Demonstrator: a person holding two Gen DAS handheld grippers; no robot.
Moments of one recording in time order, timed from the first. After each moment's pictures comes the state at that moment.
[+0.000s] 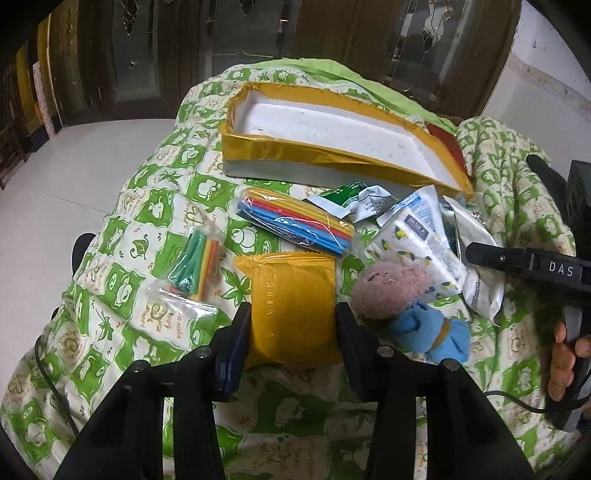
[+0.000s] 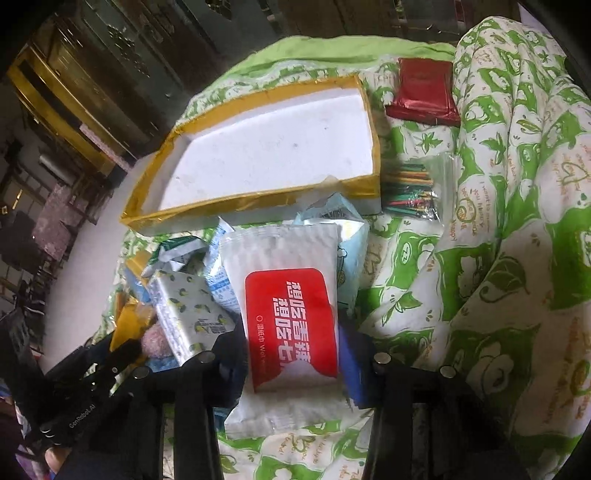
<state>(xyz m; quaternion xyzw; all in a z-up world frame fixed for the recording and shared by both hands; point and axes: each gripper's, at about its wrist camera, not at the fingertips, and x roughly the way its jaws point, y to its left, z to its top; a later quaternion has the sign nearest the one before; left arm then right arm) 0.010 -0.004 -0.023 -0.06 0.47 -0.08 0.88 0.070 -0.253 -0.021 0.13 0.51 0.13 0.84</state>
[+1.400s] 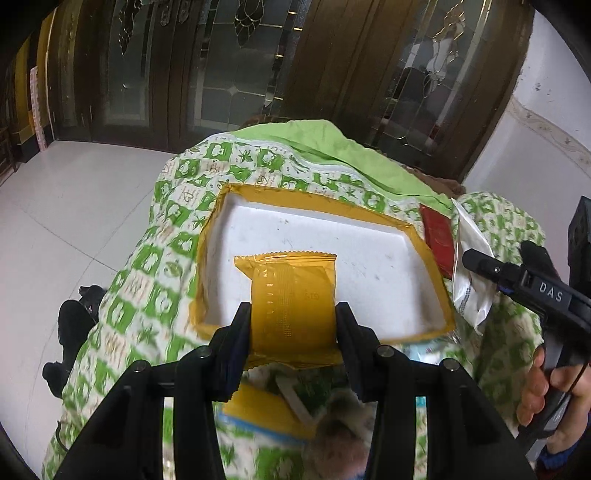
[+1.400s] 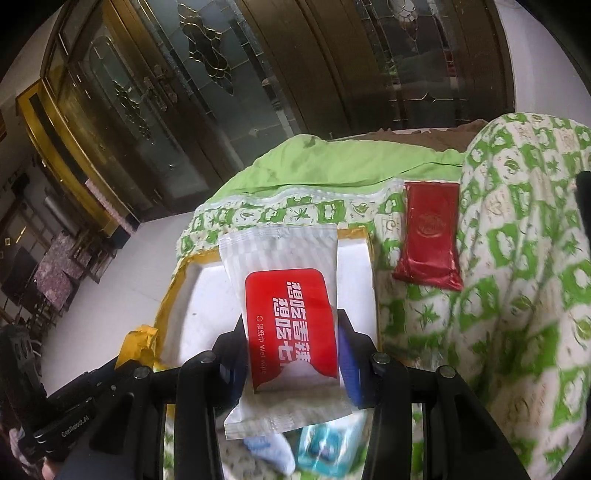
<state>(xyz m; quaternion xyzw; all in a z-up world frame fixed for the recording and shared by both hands) 0.136 -0.007 0.048 -0.09 0.42 -0.09 0.90 0.167 -0.262 0.061 0.15 0.41 0.10 0.89</state>
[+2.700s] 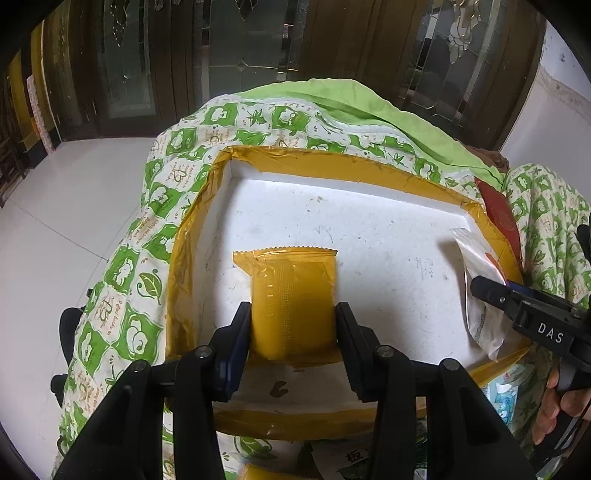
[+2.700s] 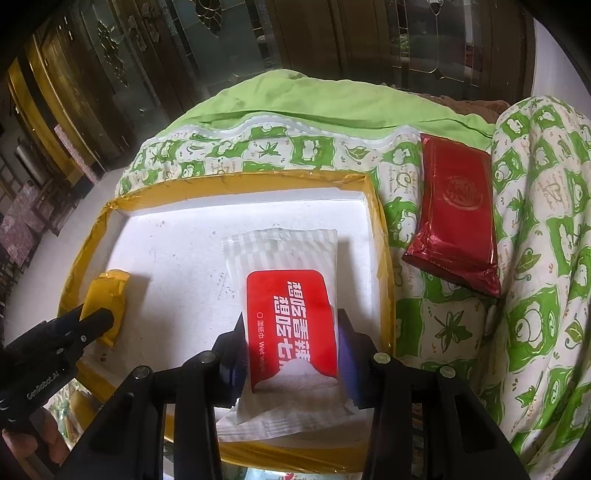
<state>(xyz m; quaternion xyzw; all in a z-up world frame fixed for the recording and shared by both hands) 0.195 -0.018 -0.019 -0.04 0.46 -0.06 0.89 0.218 -0.240 -0.023 0.06 0.48 0.07 0.87</state>
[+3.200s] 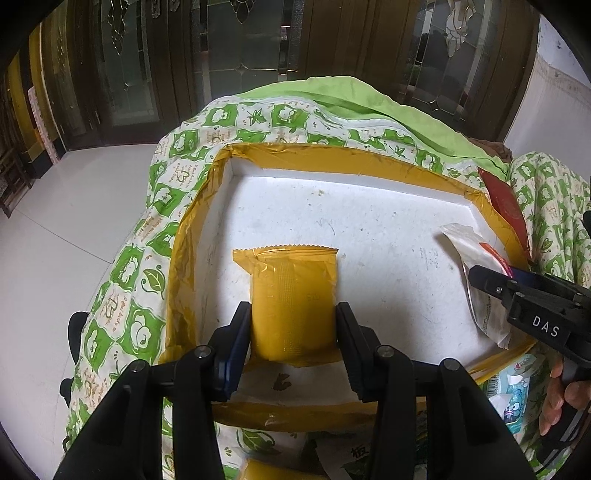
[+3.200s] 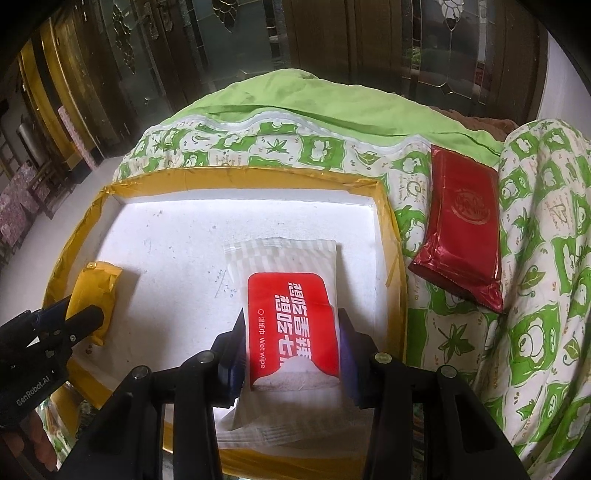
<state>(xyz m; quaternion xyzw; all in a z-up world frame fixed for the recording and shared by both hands) 0.190 -0.023 -0.021 -0.02 0.46 -0.05 0.89 0.219 -0.230 -0.027 0.02 0.48 0.07 0.88</state>
